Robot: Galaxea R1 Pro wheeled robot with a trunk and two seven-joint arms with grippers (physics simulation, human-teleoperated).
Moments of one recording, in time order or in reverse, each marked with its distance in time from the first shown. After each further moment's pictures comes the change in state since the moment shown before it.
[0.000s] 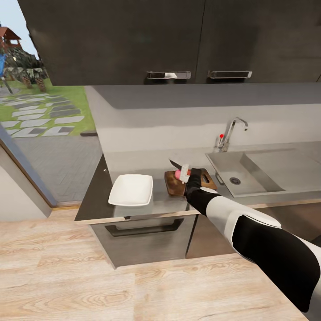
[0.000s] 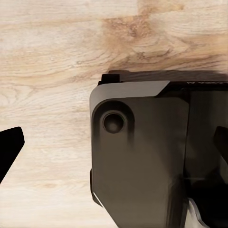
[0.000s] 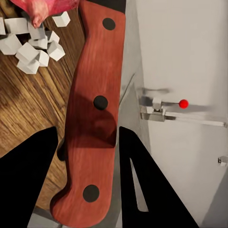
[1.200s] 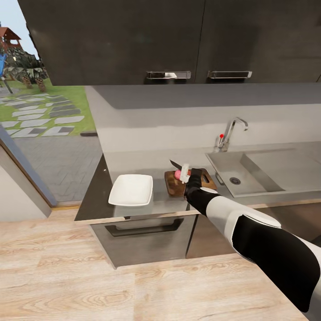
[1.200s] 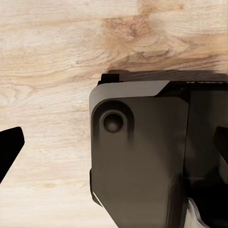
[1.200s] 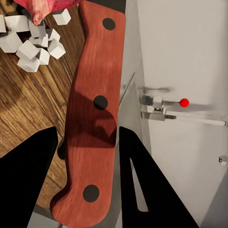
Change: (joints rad) left arm 0.000 -0.001 0.000 0.001 0.000 0.000 0.000; right arm 0.000 0.000 0.000 0.002 -0.001 0.002 0.002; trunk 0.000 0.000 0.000
